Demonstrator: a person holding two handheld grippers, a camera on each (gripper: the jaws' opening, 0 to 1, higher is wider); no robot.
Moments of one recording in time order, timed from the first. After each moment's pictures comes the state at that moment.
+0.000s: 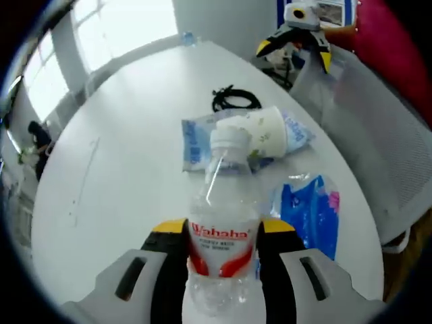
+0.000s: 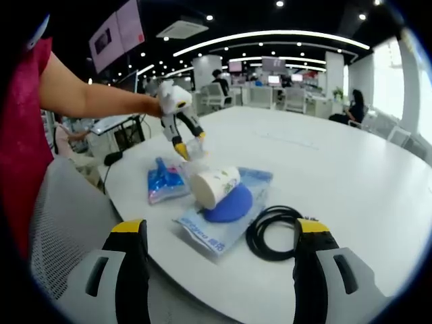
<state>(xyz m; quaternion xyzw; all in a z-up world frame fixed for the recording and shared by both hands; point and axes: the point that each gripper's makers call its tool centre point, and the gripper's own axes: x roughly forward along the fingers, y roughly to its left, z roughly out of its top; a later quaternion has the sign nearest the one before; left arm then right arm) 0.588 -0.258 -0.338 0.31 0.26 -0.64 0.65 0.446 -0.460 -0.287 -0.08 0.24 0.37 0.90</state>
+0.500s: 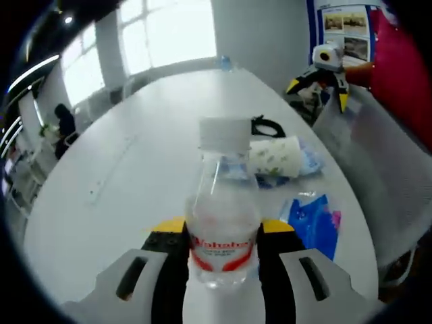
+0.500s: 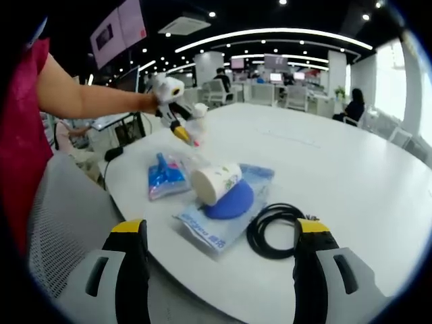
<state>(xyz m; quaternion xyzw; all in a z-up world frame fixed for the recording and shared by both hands) 0.599 -0.229 -0.315 0.24 0.24 -0.60 0.73 0.444 -0.460 -0.290 -0.09 0.24 0.37 0.89</state>
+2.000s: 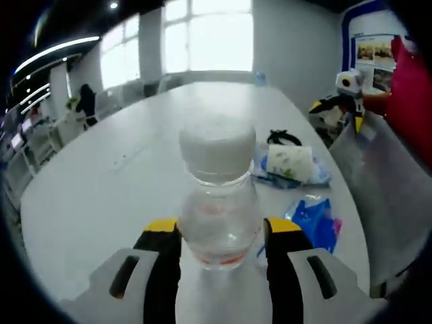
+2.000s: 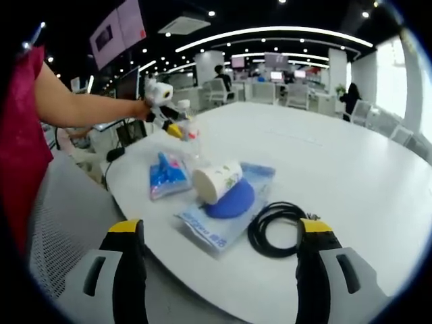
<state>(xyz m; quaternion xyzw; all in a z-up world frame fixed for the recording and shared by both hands) 0.607 -0.190 -0.315 0.16 0.24 -0.53 0.80 0.443 -0.463 -0.289 -0.08 0.25 0.37 0.89</state>
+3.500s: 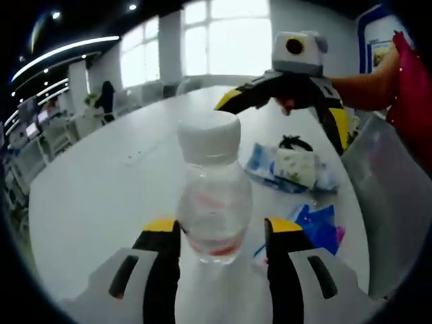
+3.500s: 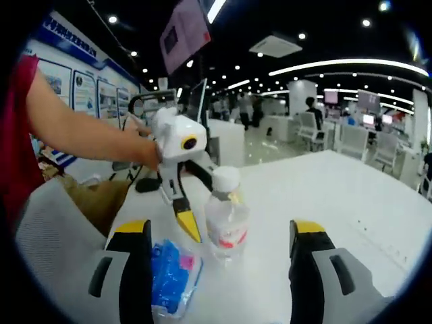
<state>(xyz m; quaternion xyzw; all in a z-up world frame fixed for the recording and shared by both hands) 0.600 -0.183 -0.318 0.13 0.24 -0.48 0.83 0.595 -0.211 -0.254 -0.10 0.13 0.64 0.75</state>
